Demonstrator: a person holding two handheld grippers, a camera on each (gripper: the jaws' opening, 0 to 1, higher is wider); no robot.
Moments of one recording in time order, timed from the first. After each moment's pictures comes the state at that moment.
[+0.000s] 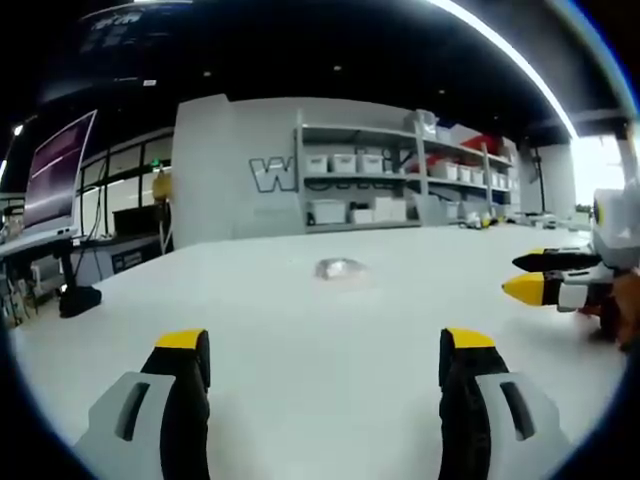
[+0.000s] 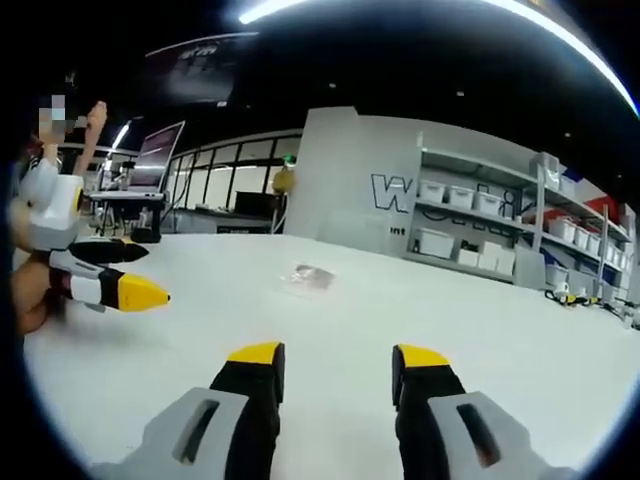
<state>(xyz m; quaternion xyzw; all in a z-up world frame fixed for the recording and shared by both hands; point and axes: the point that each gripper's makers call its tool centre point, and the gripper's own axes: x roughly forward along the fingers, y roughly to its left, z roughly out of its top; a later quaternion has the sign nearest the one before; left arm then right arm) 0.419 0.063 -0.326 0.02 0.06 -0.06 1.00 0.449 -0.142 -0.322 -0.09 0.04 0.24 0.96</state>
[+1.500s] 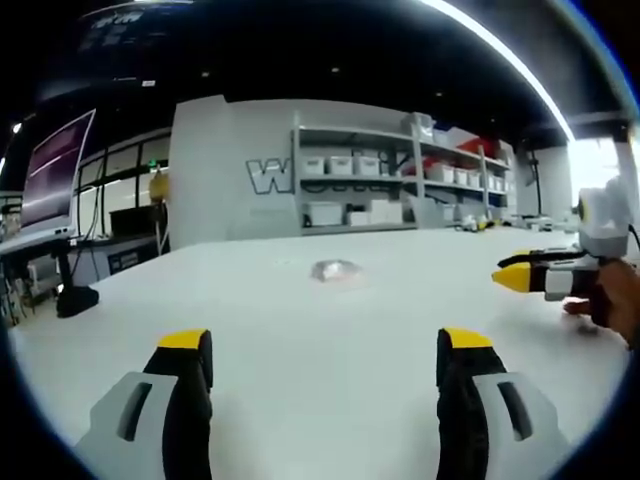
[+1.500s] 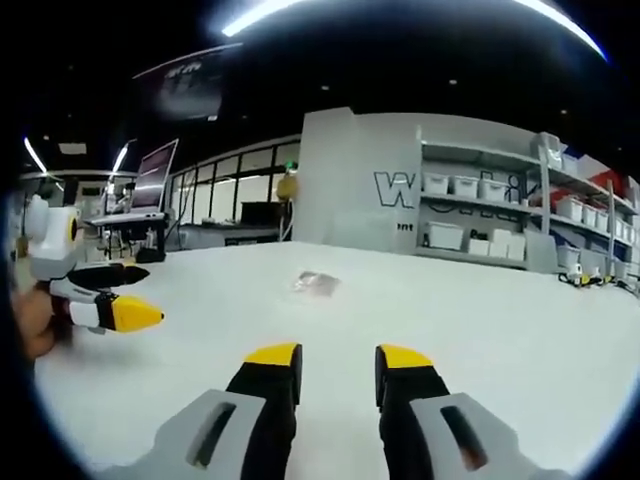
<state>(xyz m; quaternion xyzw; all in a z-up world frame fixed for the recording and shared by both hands) 0.417 0.061 -0.323 0.02 0.05 -0.07 1.00 0.454 -0.141 -0.318 -0.05 0.05 0.27 0.96</state>
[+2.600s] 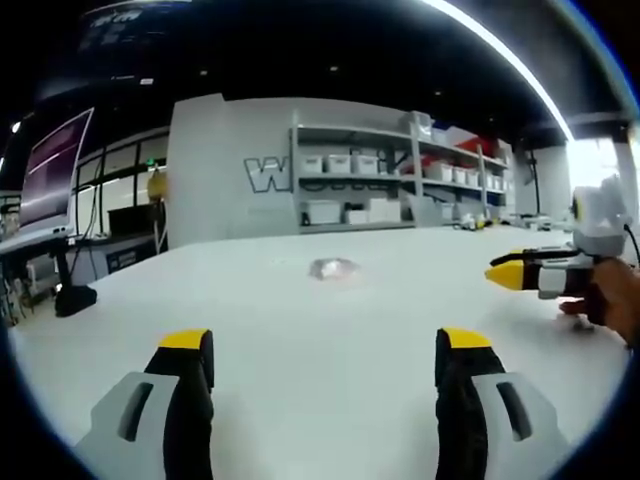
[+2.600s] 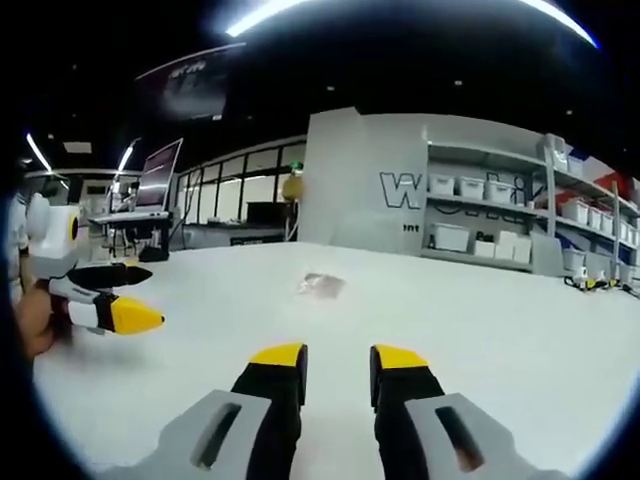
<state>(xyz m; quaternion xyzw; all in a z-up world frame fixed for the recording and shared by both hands) 0.418 0.061 -0.325 0.02 0.06 -0.07 1.00 0.468 -0.135 -0.319 -0.05 0.05 0.28 0.96</state>
